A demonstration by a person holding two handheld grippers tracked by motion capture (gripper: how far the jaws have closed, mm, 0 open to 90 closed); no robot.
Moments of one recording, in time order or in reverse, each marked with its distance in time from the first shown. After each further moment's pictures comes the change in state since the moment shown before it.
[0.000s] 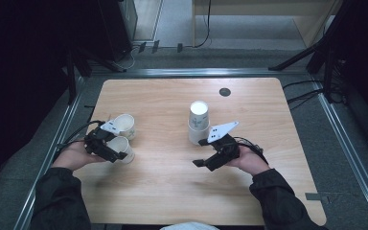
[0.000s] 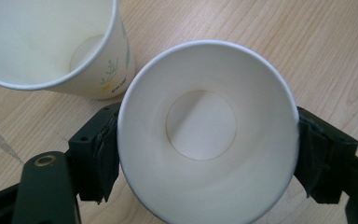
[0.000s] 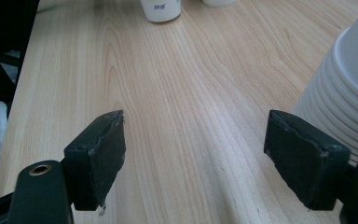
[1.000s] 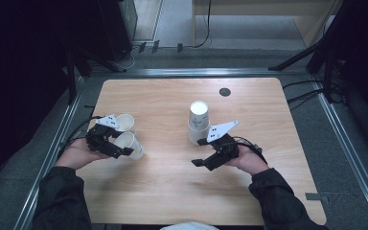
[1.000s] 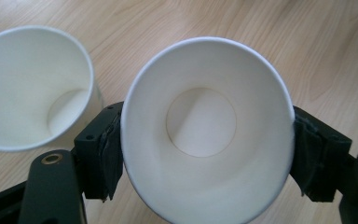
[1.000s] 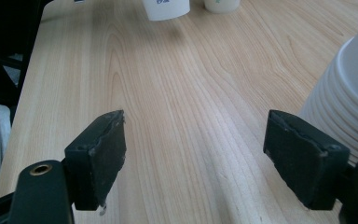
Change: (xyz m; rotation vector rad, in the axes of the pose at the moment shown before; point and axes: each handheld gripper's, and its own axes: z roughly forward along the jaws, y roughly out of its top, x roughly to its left) left arm -0.005 0.012 -0.014 -0.138 -0.090 -0.032; right arm 0.001 0.003 0.001 -0.011 0.011 0.001
